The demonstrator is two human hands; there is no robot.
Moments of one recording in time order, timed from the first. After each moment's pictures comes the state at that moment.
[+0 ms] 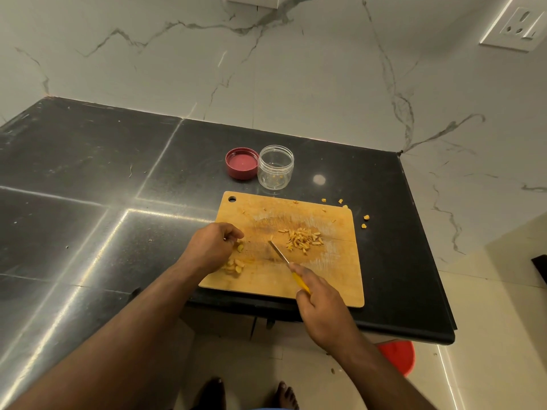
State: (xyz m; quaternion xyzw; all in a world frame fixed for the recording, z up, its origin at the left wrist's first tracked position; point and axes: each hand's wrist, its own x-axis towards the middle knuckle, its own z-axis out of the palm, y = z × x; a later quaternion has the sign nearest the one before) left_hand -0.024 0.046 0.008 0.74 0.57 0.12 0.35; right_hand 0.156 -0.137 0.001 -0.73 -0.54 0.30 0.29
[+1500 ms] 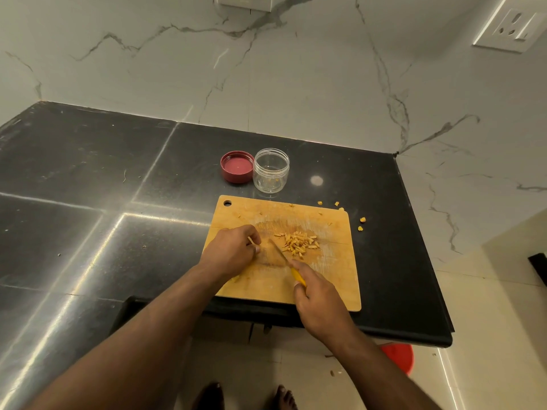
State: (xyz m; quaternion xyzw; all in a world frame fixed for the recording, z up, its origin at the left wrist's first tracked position) left_hand 0.017 0.037 0.016 0.78 0.53 0.06 0.33; right_hand 0.162 -0.119 0.010 -0.75 -0.53 0.29 0.26
